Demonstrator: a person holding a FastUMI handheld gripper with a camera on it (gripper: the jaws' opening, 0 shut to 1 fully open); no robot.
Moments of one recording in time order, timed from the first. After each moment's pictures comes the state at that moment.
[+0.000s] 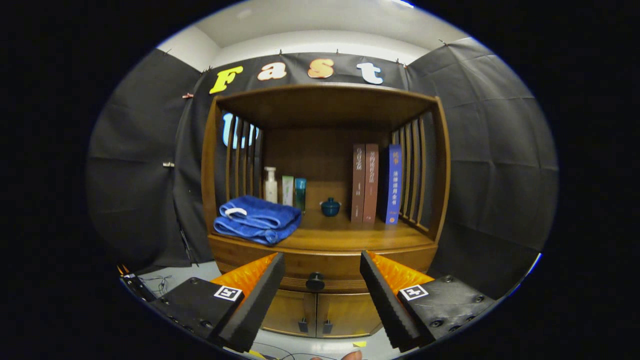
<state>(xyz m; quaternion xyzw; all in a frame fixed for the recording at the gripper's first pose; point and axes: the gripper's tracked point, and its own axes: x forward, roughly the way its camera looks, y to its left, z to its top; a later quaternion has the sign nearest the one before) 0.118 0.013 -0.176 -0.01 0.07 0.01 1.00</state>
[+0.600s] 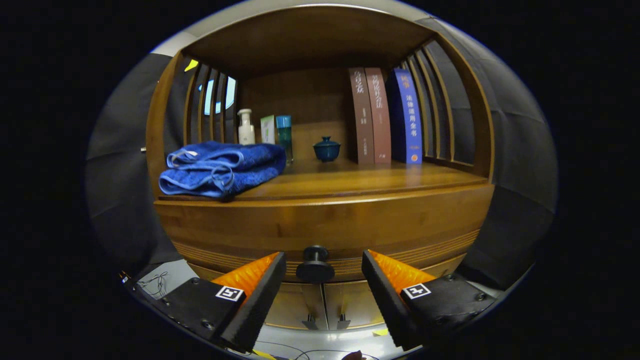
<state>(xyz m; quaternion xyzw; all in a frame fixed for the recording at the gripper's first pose) 0.209 0.023 -0.312 0.04 0.17 0.00 0.99</state>
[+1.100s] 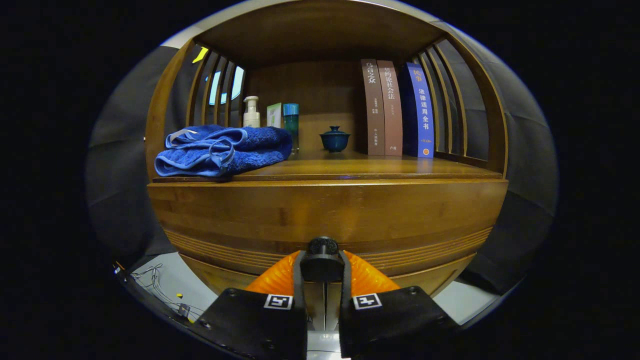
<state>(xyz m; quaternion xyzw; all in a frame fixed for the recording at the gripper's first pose) 0.213 0.025 -0.323 0.01 0.16 0.01 0.99</state>
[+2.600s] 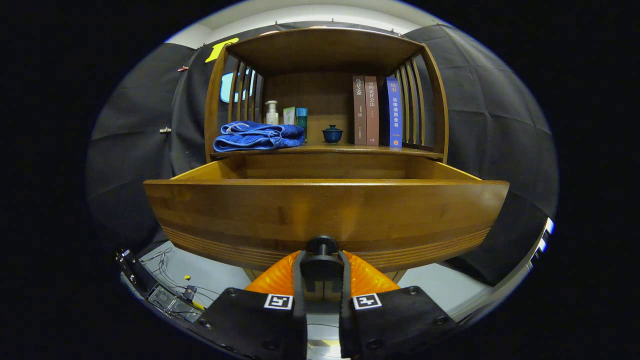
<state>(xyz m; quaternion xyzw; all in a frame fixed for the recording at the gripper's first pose) 0.039 0.024 -0.318 0.00 0.17 0.00 0.99</state>
